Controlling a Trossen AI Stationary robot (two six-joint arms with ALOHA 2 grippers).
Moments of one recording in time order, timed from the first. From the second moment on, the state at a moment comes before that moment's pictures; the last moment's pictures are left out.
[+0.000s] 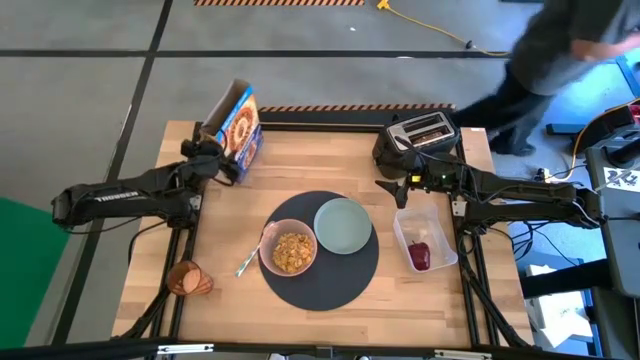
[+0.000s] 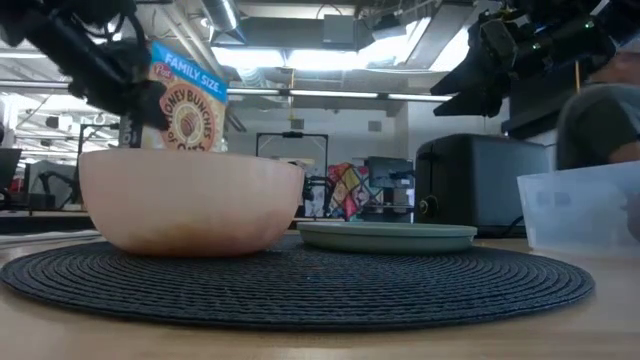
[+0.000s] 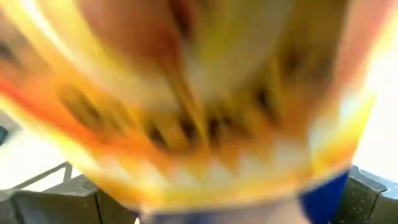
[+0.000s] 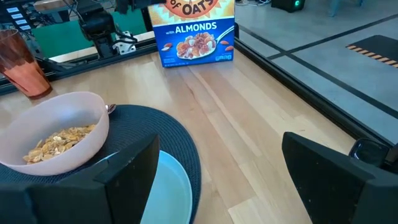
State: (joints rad) left arm 0.31 0.57 0.46 -0.49 -0.92 -0.23; right arm -0.26 0.83 0.49 0.00 0.04 0.15
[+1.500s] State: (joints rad) left arm 0.23 0.69 0.85 -0.31 -0.50 0.21; right arm -0.26 0.83 0.58 -0.02 -0.02 0.18
